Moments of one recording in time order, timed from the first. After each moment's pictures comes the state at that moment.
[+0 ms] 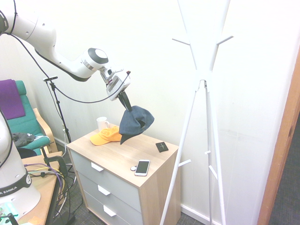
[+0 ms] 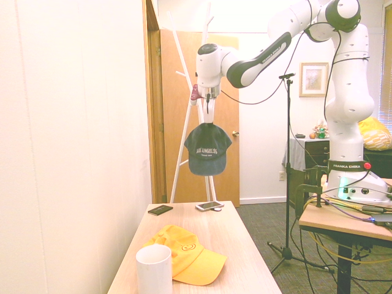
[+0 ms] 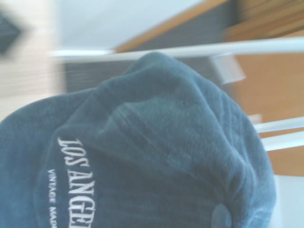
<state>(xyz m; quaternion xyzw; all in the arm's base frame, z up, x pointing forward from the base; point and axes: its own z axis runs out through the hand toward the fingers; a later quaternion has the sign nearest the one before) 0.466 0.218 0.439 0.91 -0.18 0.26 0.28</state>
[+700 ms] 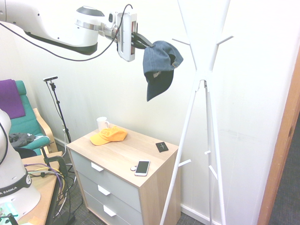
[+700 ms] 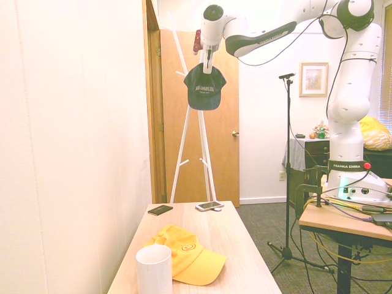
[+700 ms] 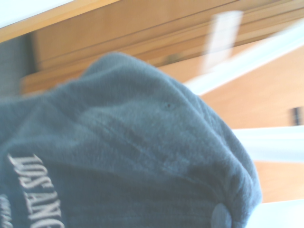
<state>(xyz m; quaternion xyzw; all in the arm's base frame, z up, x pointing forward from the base) 0.489 0.139 0.661 0.78 -0.16 0.44 0.42</state>
